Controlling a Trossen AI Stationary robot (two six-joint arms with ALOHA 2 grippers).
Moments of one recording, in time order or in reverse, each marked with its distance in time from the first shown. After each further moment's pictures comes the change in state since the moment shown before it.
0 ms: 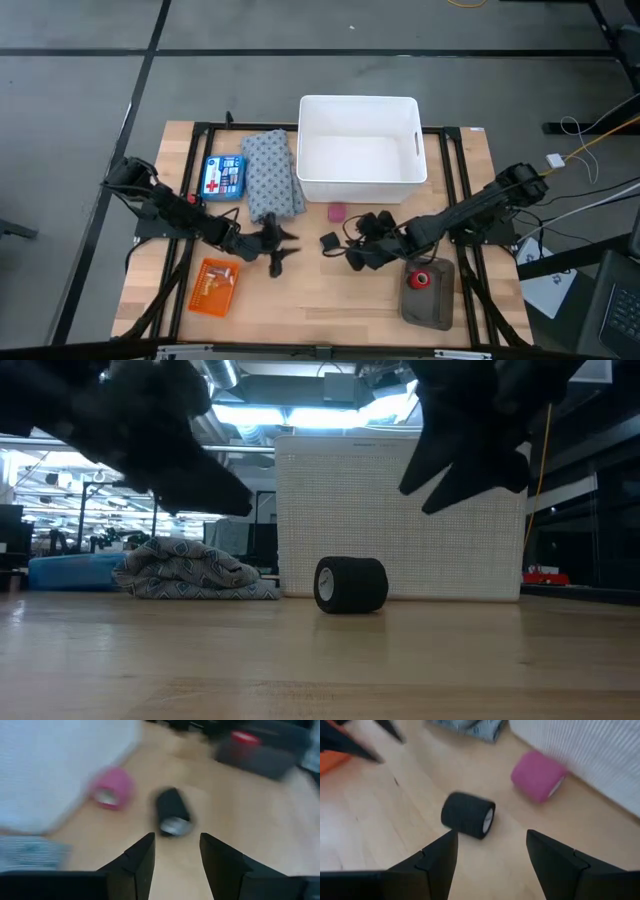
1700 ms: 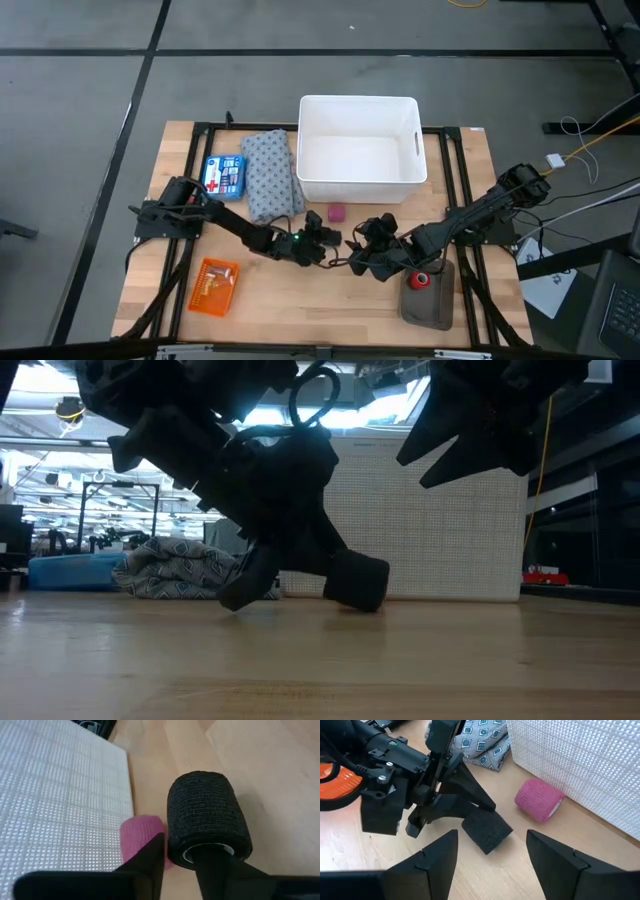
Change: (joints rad) left arm 0.126 0.446 0.430 -0.154 -0.109 1.076; right arm 0.085 -0.011 0.000 0.034 0.172 0.013
